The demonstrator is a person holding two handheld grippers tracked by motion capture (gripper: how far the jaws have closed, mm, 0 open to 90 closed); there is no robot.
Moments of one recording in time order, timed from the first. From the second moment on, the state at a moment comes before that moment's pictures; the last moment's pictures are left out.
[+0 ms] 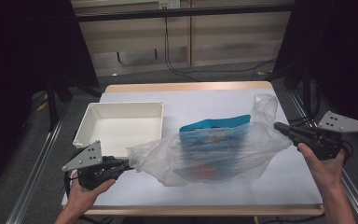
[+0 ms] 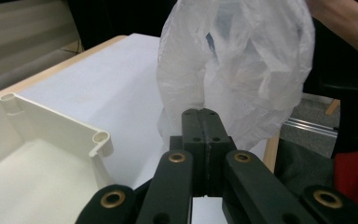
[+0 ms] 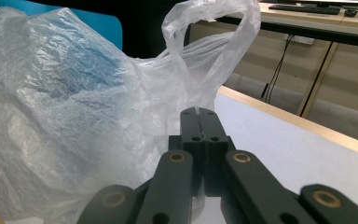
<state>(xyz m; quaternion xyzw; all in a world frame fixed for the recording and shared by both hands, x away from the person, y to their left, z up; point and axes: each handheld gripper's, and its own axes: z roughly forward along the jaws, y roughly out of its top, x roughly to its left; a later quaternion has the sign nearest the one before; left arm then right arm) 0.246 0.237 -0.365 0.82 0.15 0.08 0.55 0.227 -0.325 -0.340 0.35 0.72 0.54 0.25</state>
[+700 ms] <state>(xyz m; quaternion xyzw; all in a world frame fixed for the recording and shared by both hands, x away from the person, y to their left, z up) 0.244 0.224 -0.406 0.85 0.18 0.04 0.49 0.218 -0.321 -0.379 0.37 0.75 0.51 0.22</state>
